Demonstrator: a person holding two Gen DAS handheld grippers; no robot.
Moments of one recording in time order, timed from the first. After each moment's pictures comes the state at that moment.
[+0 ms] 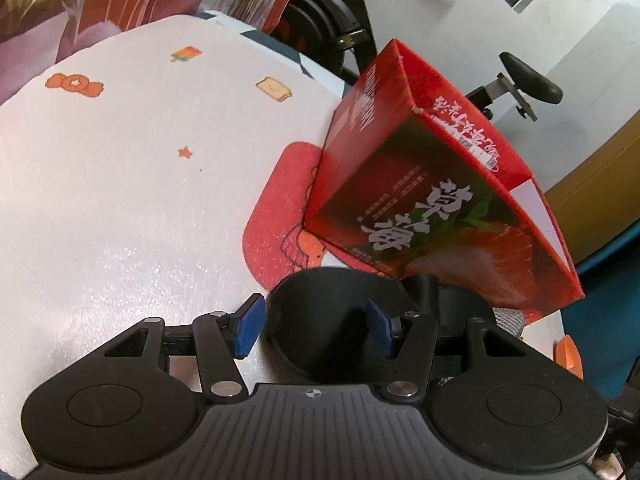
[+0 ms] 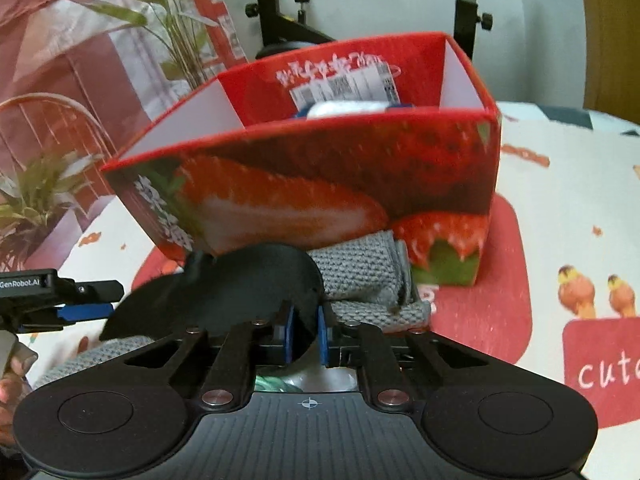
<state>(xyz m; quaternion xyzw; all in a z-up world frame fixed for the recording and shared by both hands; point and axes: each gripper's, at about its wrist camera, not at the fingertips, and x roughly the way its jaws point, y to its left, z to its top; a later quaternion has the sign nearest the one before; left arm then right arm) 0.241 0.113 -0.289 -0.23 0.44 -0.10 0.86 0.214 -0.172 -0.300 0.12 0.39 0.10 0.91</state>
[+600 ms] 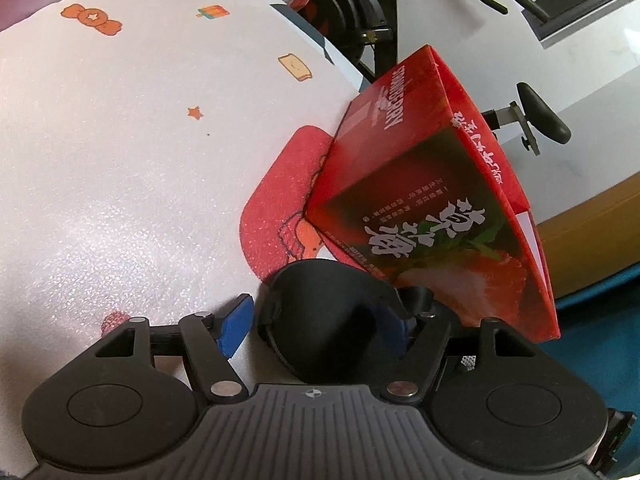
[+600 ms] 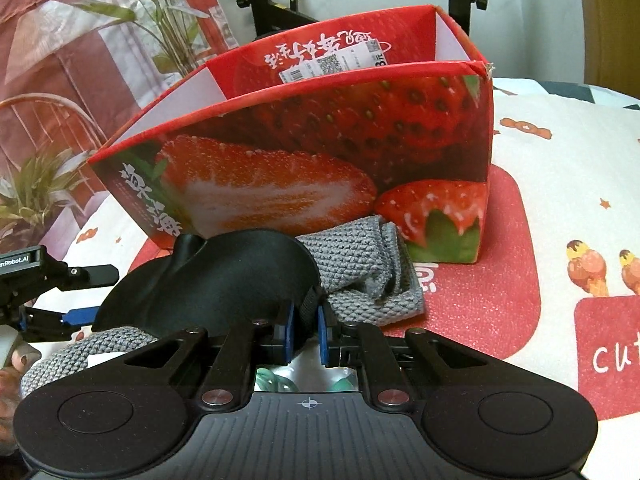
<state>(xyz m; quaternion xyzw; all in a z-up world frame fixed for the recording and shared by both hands) 0.250 0.122 -0.311 -0.32 0.45 -0.10 0.83 0.219 -0.176 -0.312 0.14 0.41 0.10 0.90</state>
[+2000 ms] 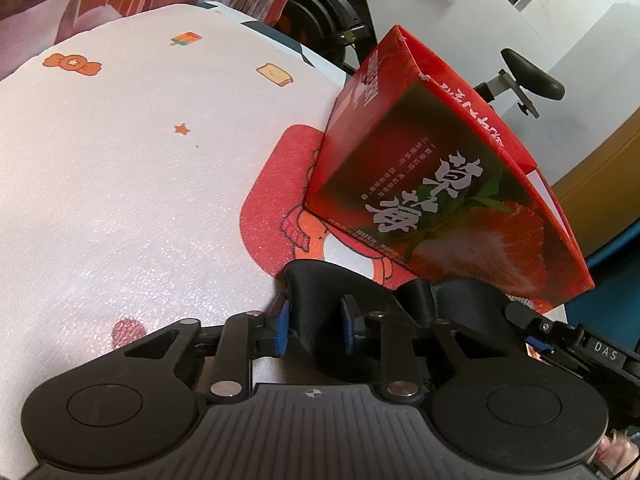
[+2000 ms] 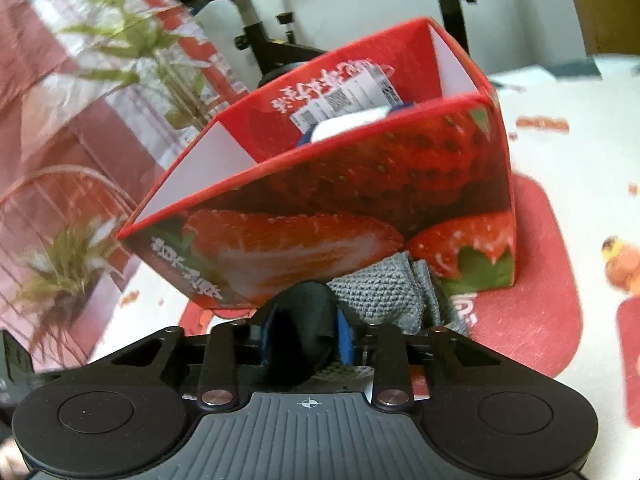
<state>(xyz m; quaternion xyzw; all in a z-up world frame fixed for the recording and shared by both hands) 0.236 0.110 -0.305 -0.23 0.43 -0.11 0.86 0.232 -0.183 -0.302 0.23 0.36 0.13 0.90</state>
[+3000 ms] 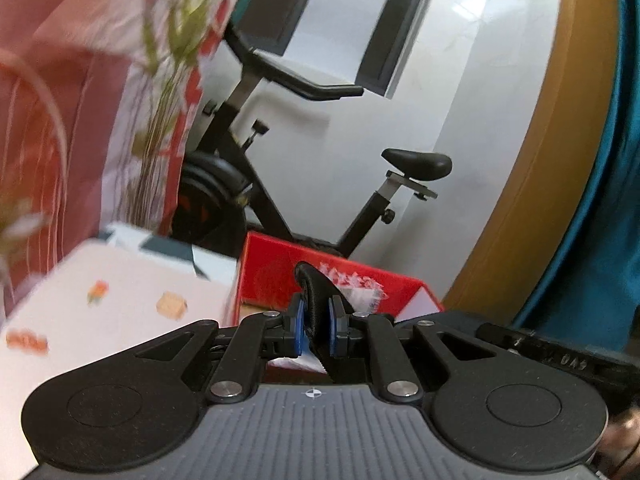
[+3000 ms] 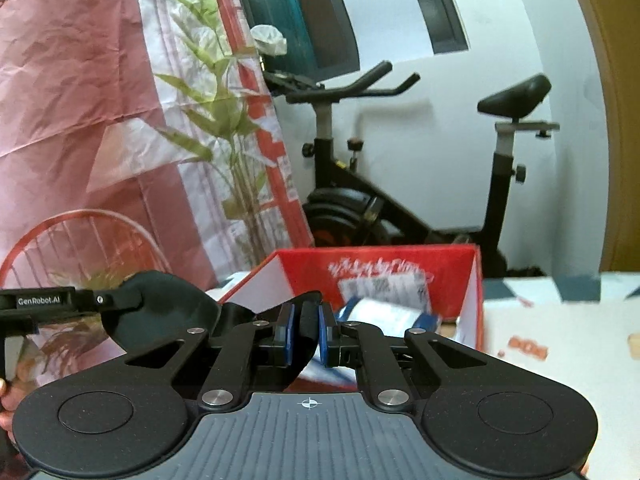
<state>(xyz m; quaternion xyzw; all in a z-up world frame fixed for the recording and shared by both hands) 0.237 0.066 -0.151 -0.10 0.22 -0.18 0.95 0.219 -0.189 -0.168 0.10 0.20 0.15 0.96</state>
